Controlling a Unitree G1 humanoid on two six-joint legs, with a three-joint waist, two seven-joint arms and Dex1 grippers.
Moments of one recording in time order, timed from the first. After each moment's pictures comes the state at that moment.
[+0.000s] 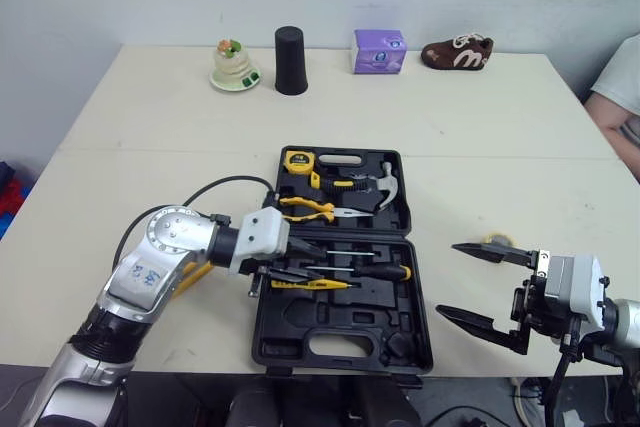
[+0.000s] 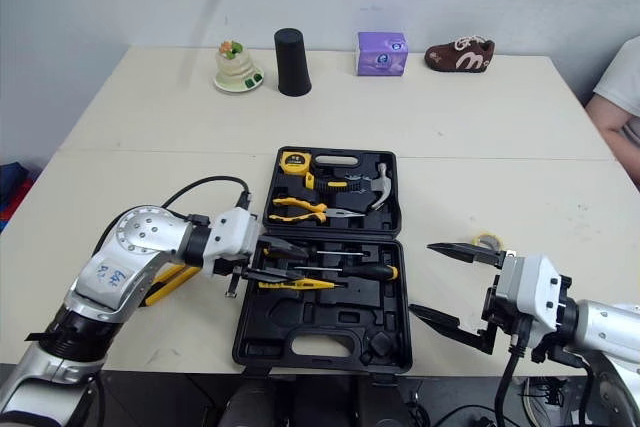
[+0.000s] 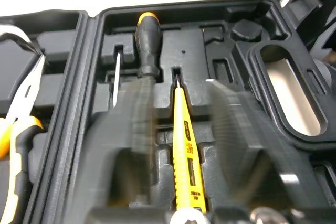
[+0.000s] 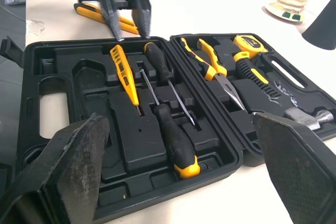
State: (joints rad) left arm -0.38 0.65 -0.19 -0.19 -0.34 0.22 -1.19; right arm 0.31 -0.79 -0.38 -0.54 0.60 0.10 1.10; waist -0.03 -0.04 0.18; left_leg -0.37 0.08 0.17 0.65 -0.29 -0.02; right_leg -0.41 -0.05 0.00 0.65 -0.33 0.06
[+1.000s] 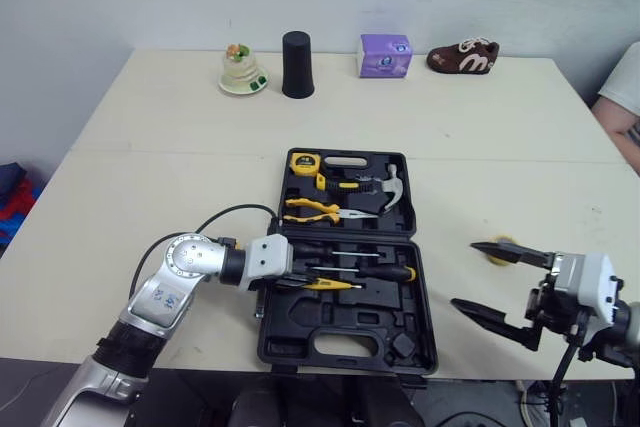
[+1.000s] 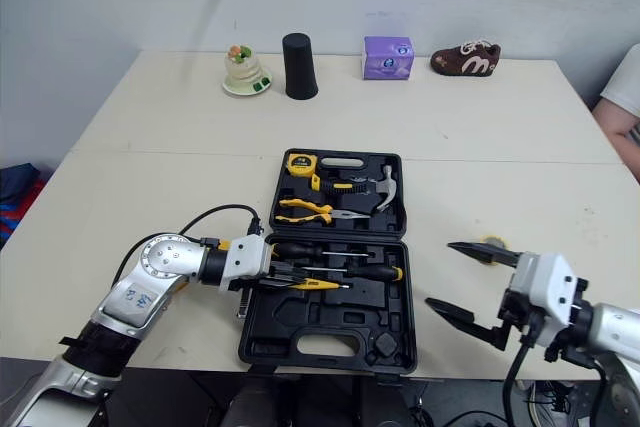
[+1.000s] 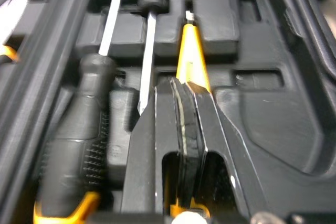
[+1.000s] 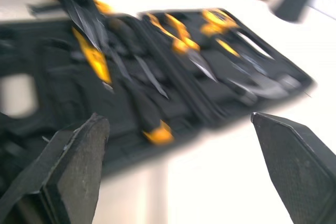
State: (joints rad) left arm -0.34 0.57 -0.19 -0.04 -0.22 0.04 -1.08; right arm 0.37 -0.79 -0.56 -0.38 0.58 0.06 1.12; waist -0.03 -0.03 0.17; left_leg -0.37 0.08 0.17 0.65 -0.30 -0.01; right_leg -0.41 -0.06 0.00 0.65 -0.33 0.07
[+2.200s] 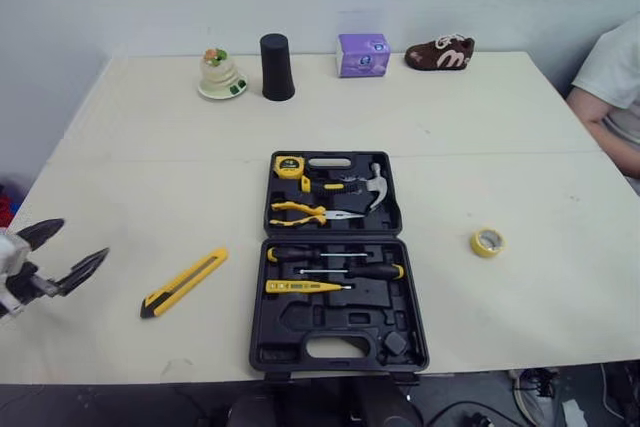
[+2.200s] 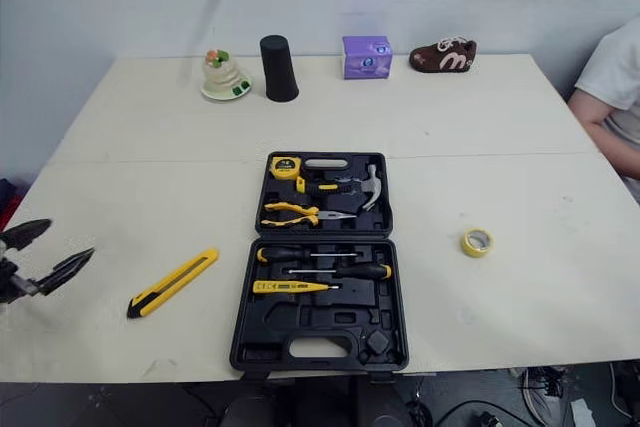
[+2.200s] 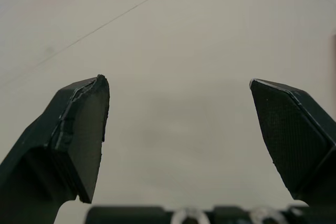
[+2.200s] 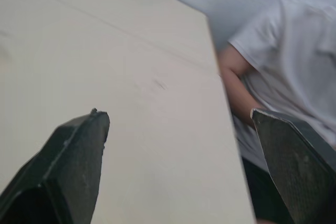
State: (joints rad) left arm 0.13 0.87 0.61 0.21 -0.47 -0.02 -0.97; right arm 0.26 -0.83 -0.83 0.47 0.58 -0.39 1.10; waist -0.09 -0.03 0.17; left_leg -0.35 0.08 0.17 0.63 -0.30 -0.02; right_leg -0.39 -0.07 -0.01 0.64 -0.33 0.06
